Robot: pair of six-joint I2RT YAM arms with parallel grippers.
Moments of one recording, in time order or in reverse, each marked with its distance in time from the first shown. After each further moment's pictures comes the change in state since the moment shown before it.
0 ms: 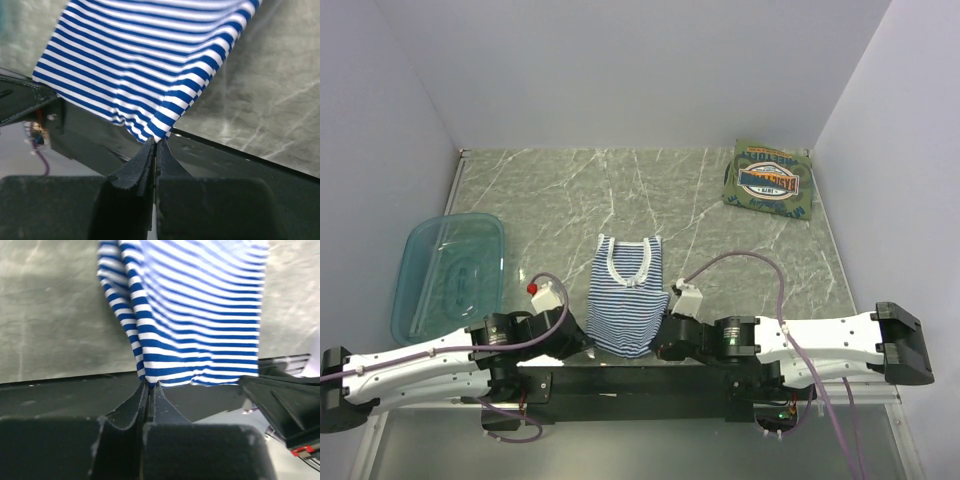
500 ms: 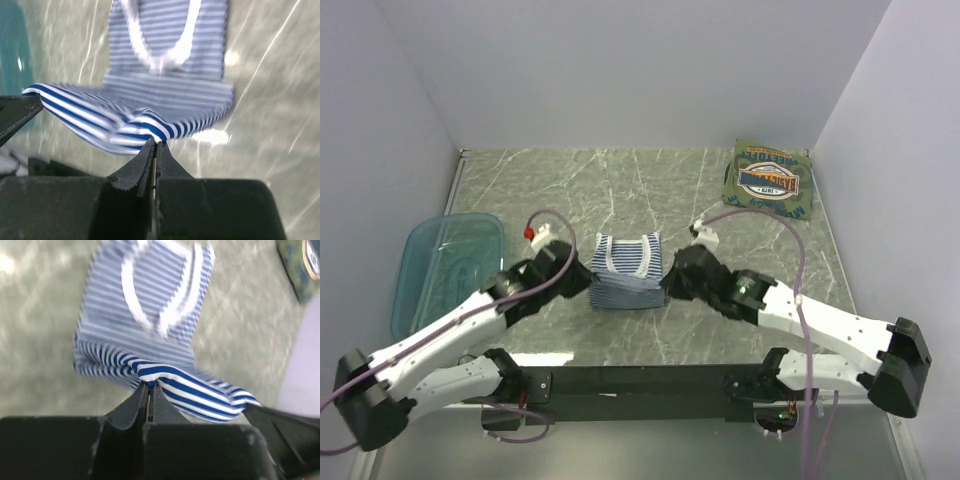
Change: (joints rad) left arm 0.386 0.269 0.263 0.189 -0.004 0.319; right arm -0.426 0.002 0.186 -0.011 -0.077 -0.334
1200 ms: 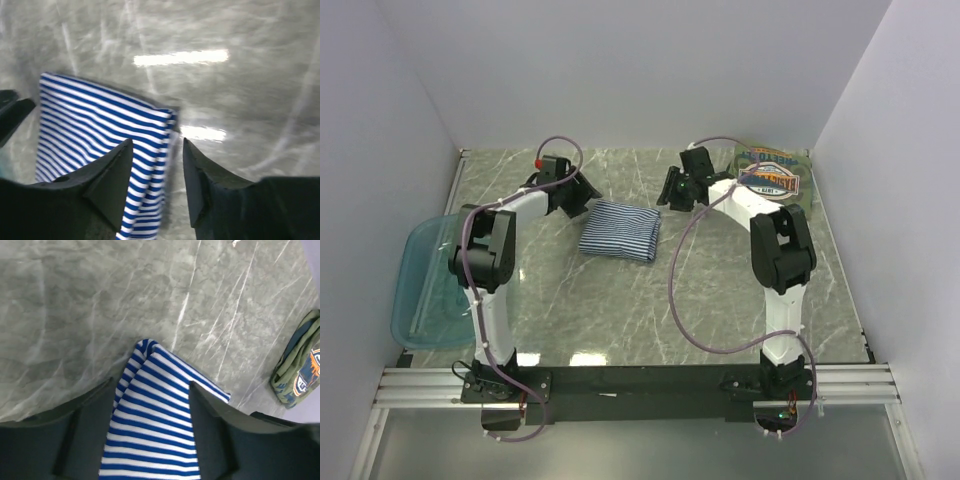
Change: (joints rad) left arm 0.609 1.114 0.660 0.451 0.472 0.293; right arm -0.622 0.983 0.767 0.148 -0.467 -0.366
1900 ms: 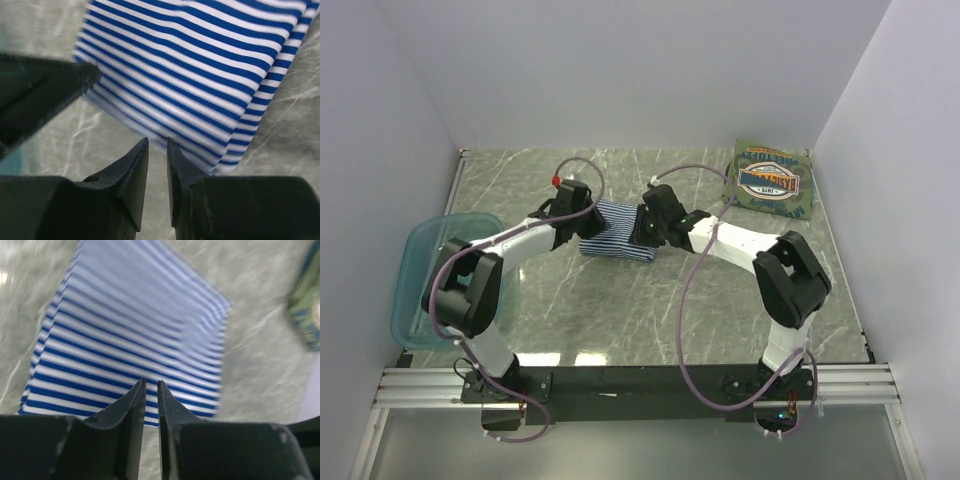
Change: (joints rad) left arm -0.198 -0.357 -0.329 0.011 -0.147 0.026; right arm 0.294 -0.267 -0.340 0.119 0.099 0.084
